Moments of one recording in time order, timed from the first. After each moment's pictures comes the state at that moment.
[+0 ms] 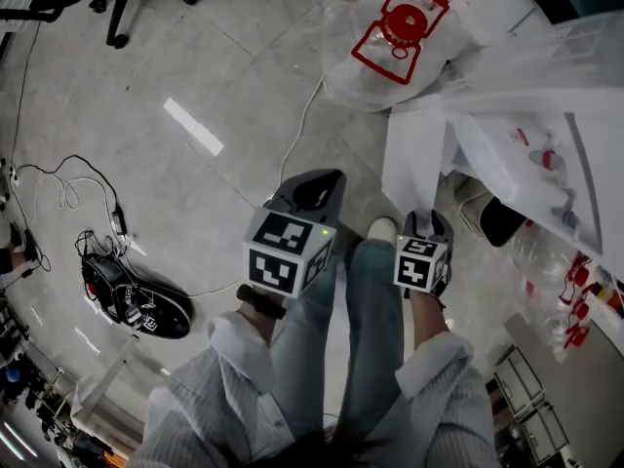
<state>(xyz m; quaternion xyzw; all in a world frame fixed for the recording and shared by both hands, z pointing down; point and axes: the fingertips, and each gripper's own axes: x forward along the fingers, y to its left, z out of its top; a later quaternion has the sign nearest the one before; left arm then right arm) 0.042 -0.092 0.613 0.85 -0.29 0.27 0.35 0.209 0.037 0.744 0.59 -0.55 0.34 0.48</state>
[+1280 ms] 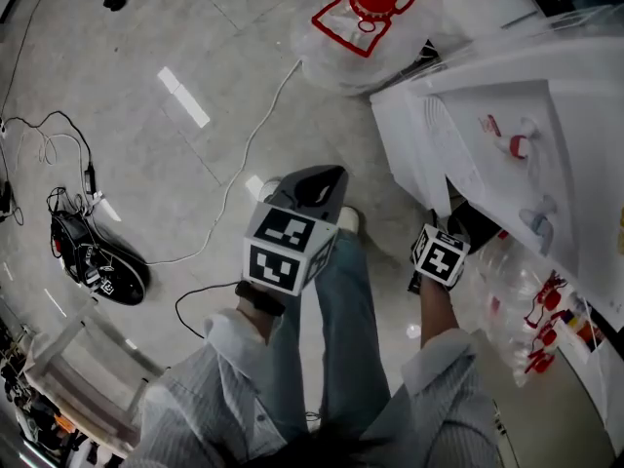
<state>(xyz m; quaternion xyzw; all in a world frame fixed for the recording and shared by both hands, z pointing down) 0.138 -0.044 0.634 0.83 -0.34 0.25 0.37 0.375 0.068 0.758 0.64 -0.50 0.38 0.45</state>
